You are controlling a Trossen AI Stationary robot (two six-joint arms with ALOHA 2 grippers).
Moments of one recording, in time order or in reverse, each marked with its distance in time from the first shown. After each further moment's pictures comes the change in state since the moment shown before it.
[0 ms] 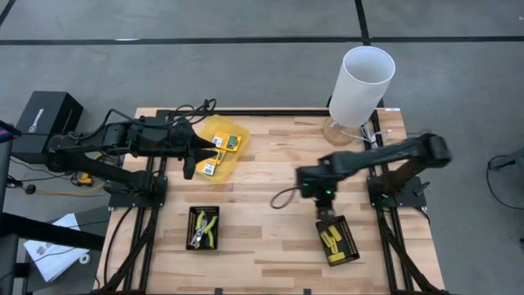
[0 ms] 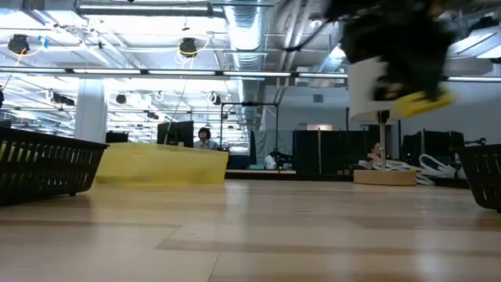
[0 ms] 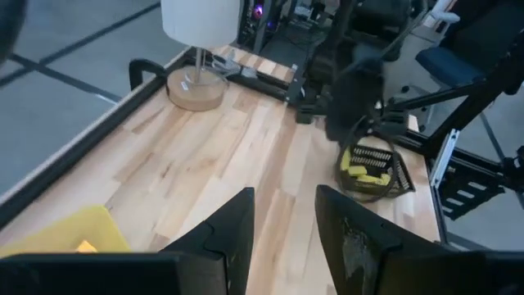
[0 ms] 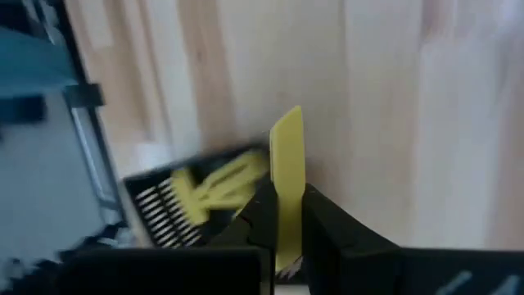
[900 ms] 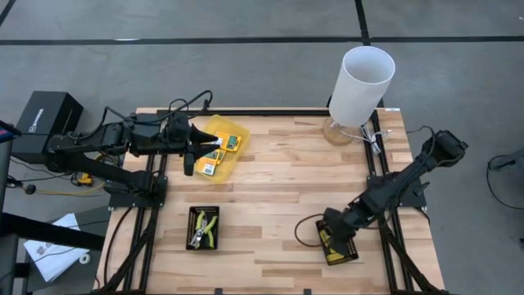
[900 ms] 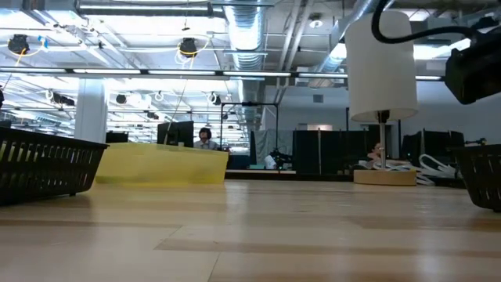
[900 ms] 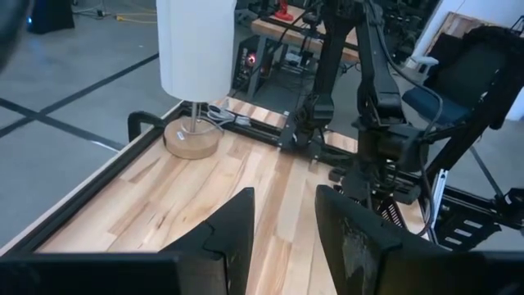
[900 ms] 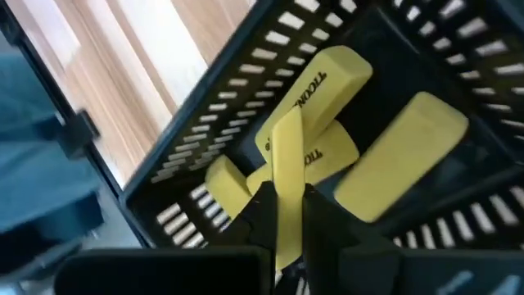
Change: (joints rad) left arm 0.000 -0.008 0.000 0.145 -0.026 0.058; right arm 0.519 -0.192 -0.494 0.623 0.225 1.007
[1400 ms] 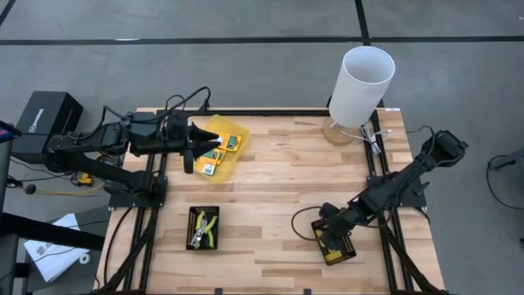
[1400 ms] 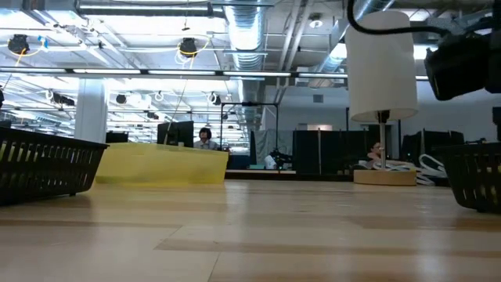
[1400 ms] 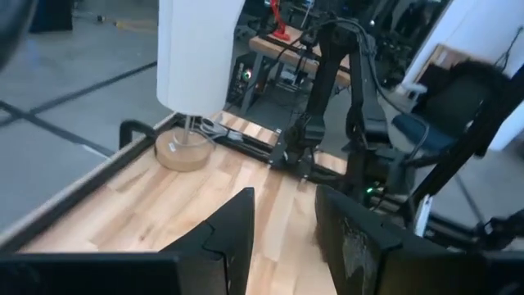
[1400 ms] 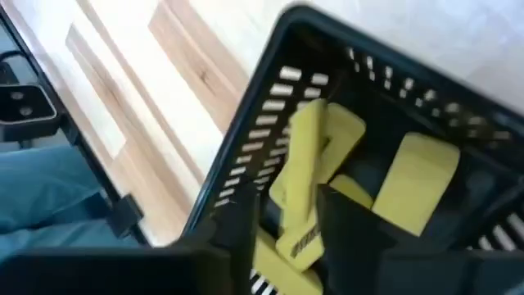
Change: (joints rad) left arm 0.000 0.000 0.000 0.055 -0.005 -0.046; right arm -0.007 0.000 -0.015 0.119 0.156 0.147
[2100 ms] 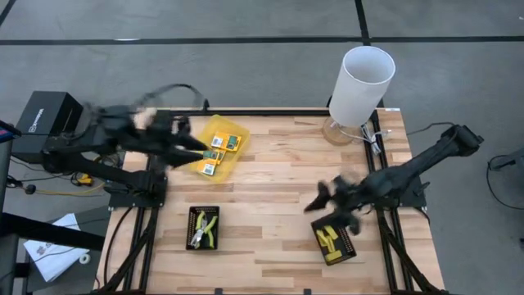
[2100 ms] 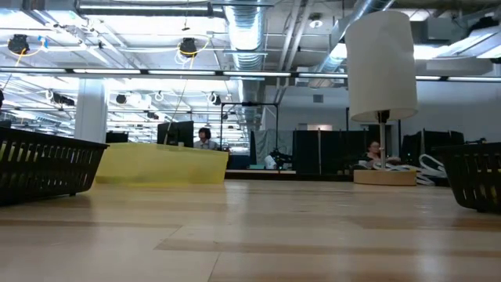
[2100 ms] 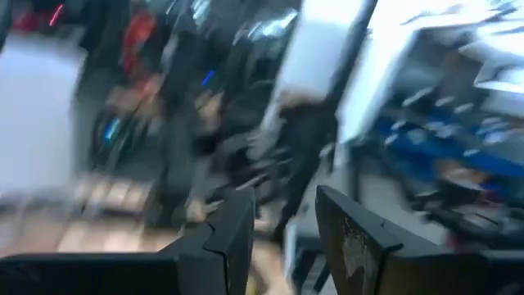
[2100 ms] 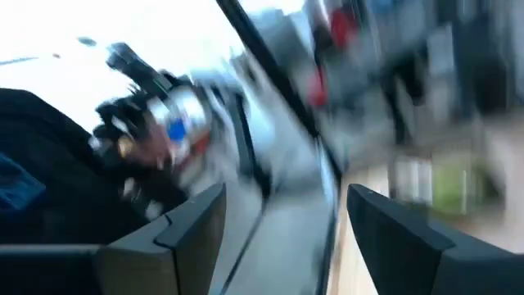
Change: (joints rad) left arm 0.000 -0.059 -0.001 0.212 0.368 0.009; right arm -0.110 -0.321 0.001 0.739 0.103 -0.734
